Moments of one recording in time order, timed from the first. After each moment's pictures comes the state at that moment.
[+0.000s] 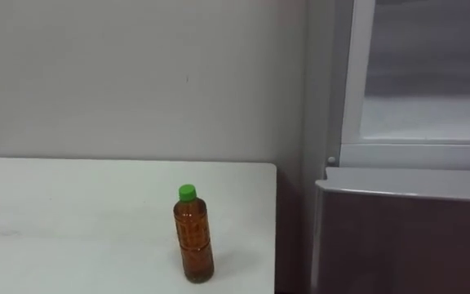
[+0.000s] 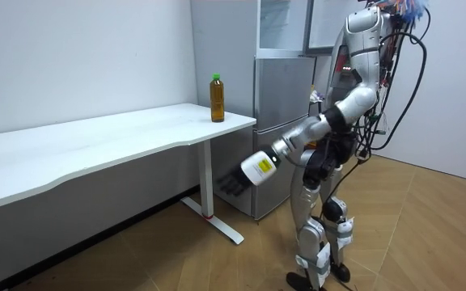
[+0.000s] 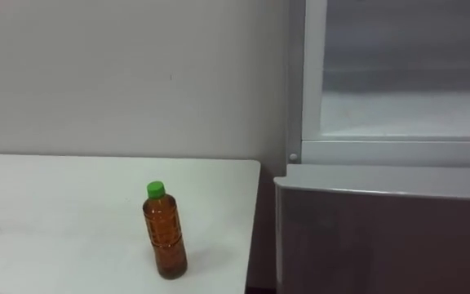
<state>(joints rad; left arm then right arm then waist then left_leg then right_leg) 0.33 0.12 0.24 0.51 -0.34 0.01 0.21 0.20 -0.21 -0.08 1.12 0.21 0.02 0.12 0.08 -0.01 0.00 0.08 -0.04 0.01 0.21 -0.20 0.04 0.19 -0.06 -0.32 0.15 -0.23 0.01</state>
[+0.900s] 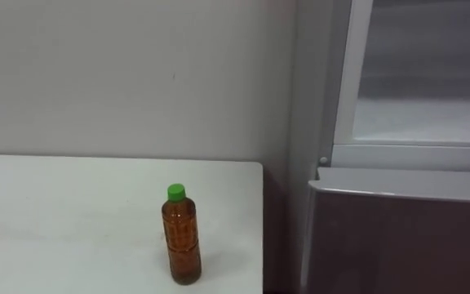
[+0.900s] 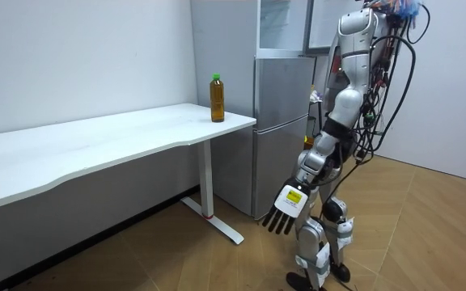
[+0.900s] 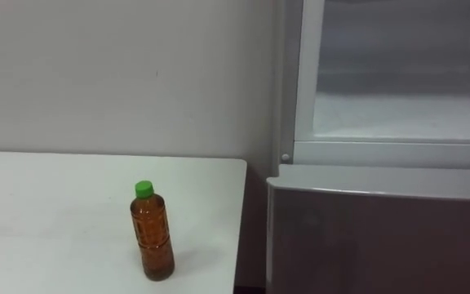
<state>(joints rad) 0.28 0.13 0.15 1.00 -0.06 0.03 0.13 0.18 -0.21 -0.02 1.14 0.19 0.00 0.10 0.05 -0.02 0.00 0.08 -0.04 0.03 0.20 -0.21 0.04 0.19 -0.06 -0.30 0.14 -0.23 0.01</state>
